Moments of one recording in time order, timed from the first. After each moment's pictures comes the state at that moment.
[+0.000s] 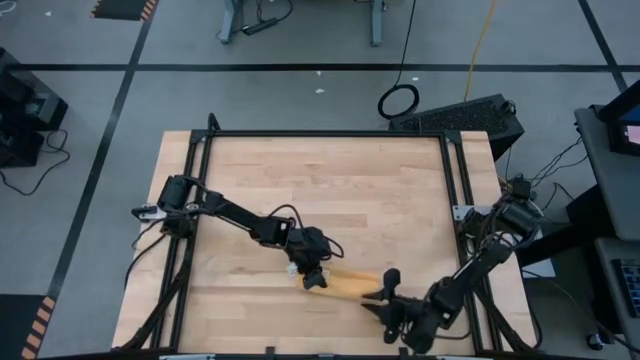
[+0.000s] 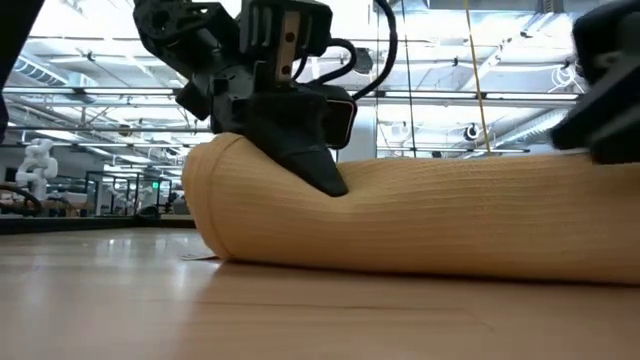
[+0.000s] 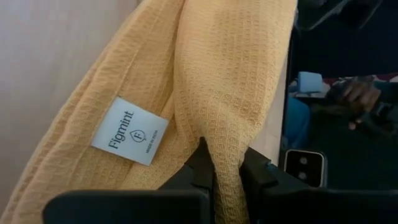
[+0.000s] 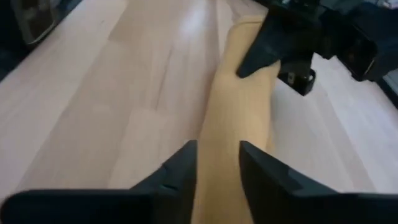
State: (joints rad) left arm -0.18 1.96 1.03 0.21 0.51 -0.82; right arm 0.91 1.84 0.88 0.09 0.92 0.33
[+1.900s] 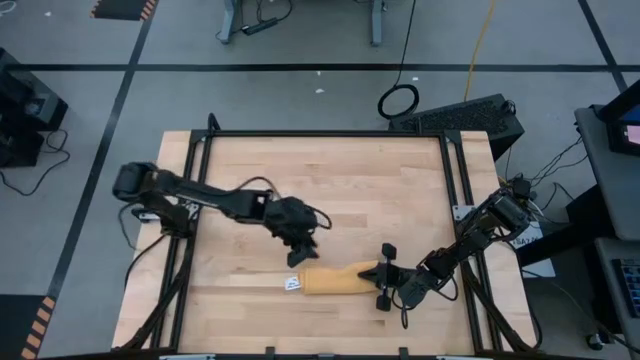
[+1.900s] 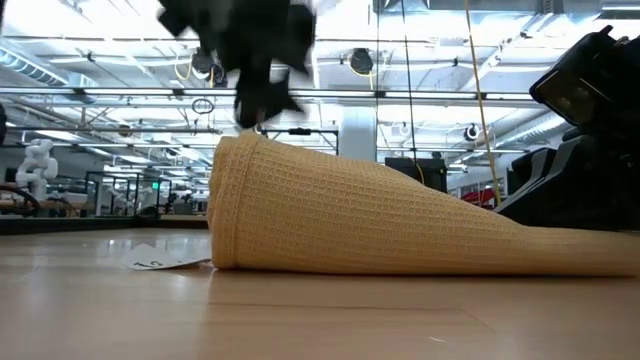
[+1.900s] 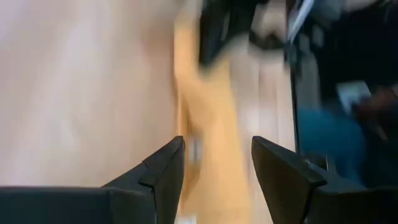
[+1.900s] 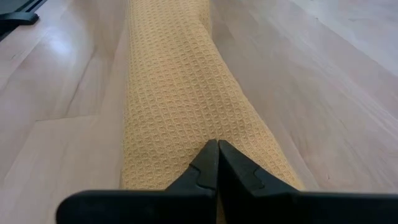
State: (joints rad) left arm -0.10 1.60 1.03 -0.18 0.34 -0.51; right arm 0.71 1.84 0.50 0.70 0.73 0.51
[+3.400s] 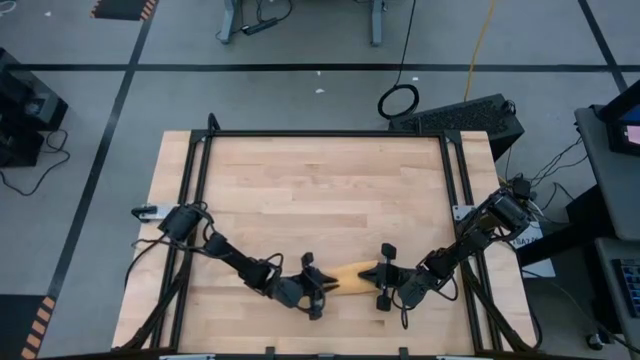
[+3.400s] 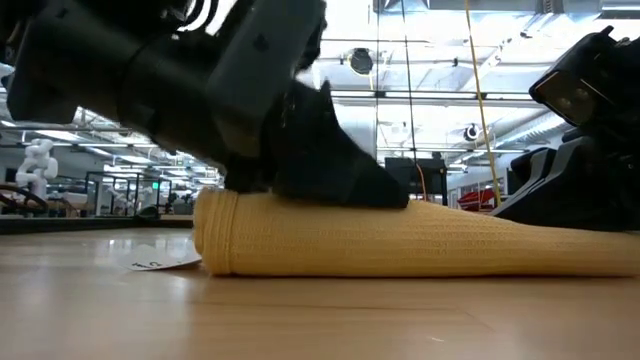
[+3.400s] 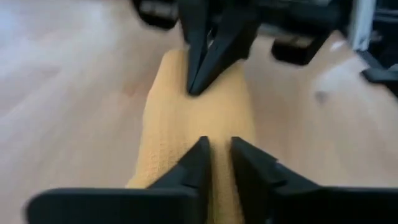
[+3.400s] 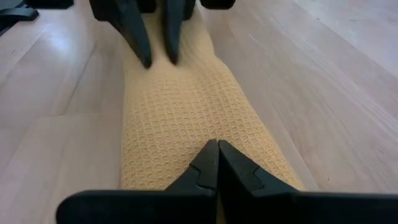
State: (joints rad) left arm -0.52 2.12 1.00 0.68 -0.56 -0.37; right arm 0.71 1.84 0.50 0.70 0.73 0.50
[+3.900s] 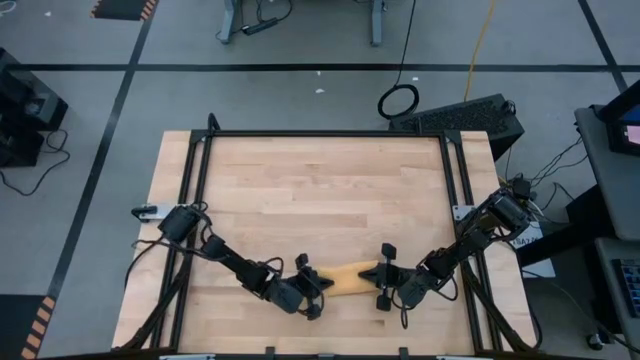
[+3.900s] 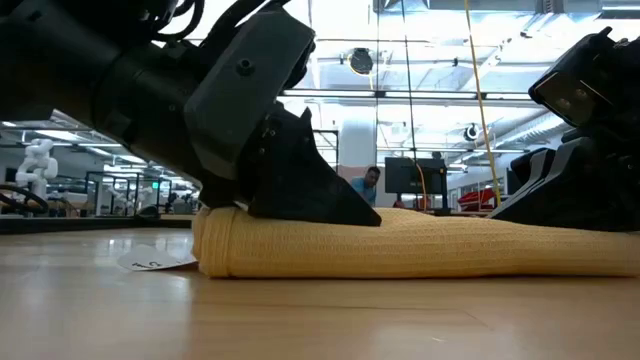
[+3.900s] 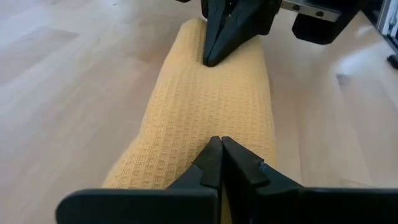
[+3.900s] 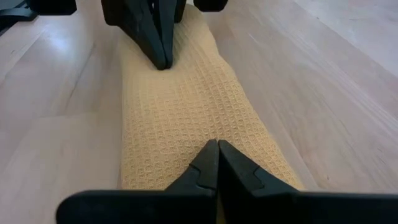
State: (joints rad) left arm -0.55 2.12 1.01 0.55 -0.61 -0.49; right arm 0.71 1.84 0.50 0.69 0.73 0.51
